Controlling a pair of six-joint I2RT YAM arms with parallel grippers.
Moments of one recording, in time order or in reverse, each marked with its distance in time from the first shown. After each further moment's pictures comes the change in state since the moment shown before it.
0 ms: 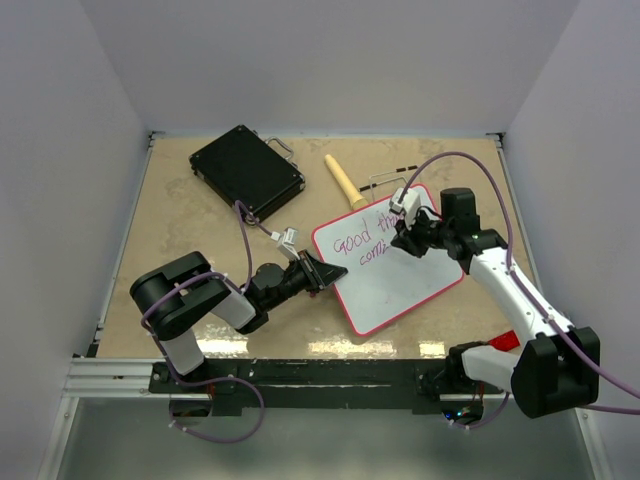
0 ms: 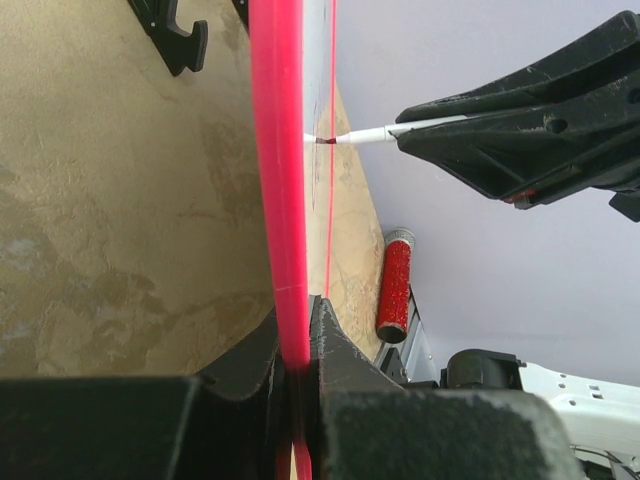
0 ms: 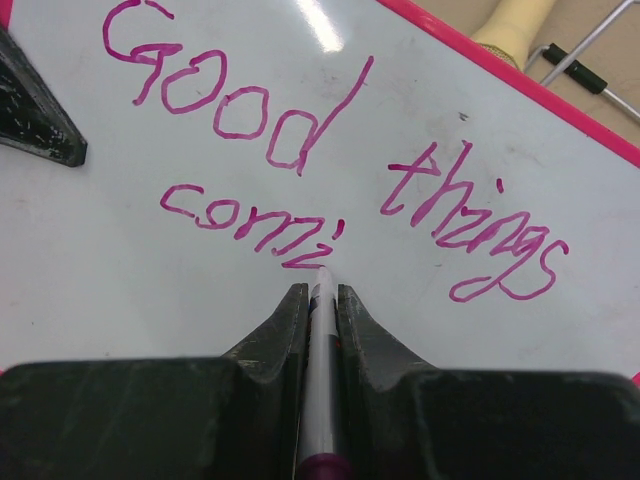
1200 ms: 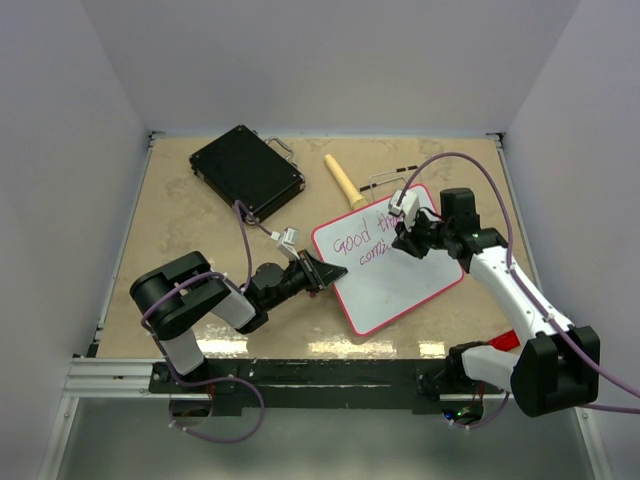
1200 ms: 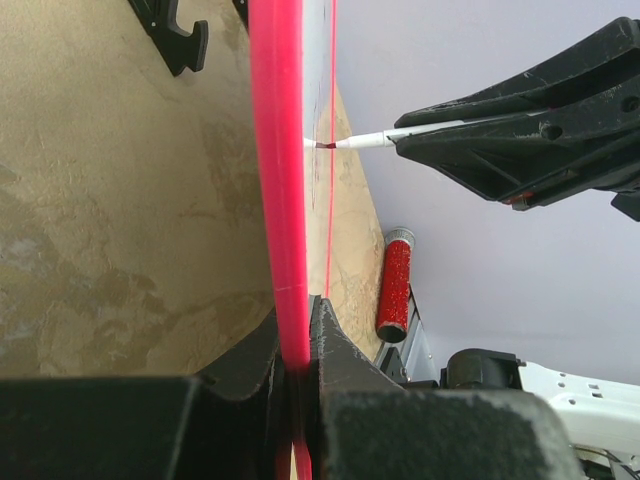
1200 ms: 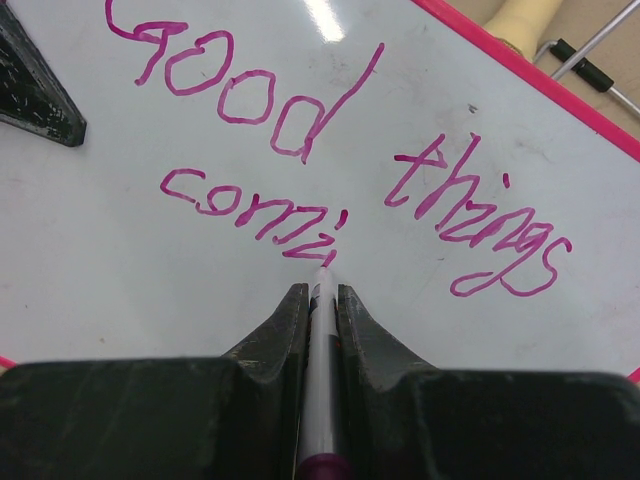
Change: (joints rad) left arm 0.003 0.000 0.000 0.000 0.006 0.000; right arm -0.001 0.005 0.010 -0.031 0.008 -0.043
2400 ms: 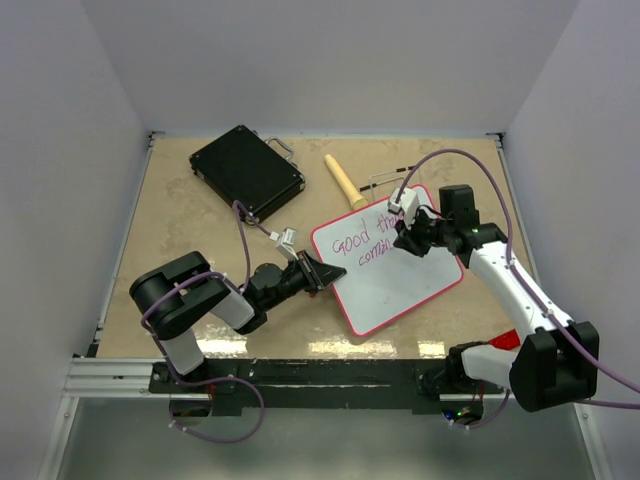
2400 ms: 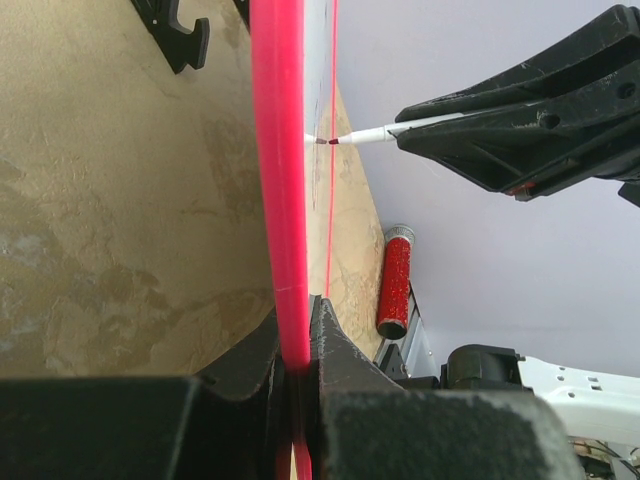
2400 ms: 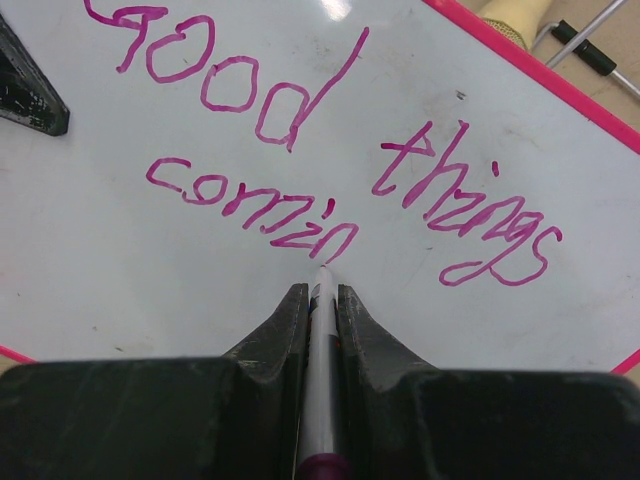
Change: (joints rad) left arm 0.006 0.000 -0.011 0.010 0.012 0.002; right arm -0.004 0.026 0.042 -0.051 0.023 -0.011
